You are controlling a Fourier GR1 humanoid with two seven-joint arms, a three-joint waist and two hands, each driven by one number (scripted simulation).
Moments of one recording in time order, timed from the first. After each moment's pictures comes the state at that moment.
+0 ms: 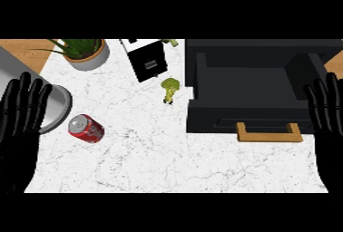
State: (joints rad) left arm 0.01 0.12 0.01 -2.10 -0.01 -0.01 0.02; right arm 0.01 -0.08 -0.01 -2.10 0.00 -0.02 0.03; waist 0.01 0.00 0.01
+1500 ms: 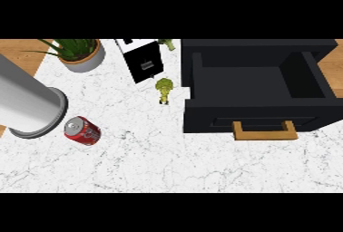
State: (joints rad) left arm -0.09 0.84 0.33 -1.33 0.89 -1.03 0.08; right arm 0.30 -0.15 -0.30 -2.13 -0.24 0.11 0.10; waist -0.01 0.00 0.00
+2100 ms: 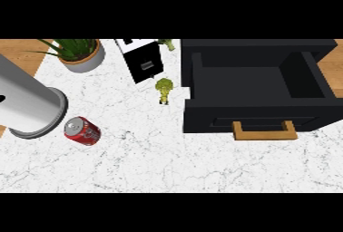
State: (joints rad) left arm -0.15 0.88 0.19 -1.27 1.16 -0.95 0.29; right arm 0.40 -0.14 -0.39 -2.14 -0.32 0.23 0.06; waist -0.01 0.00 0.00
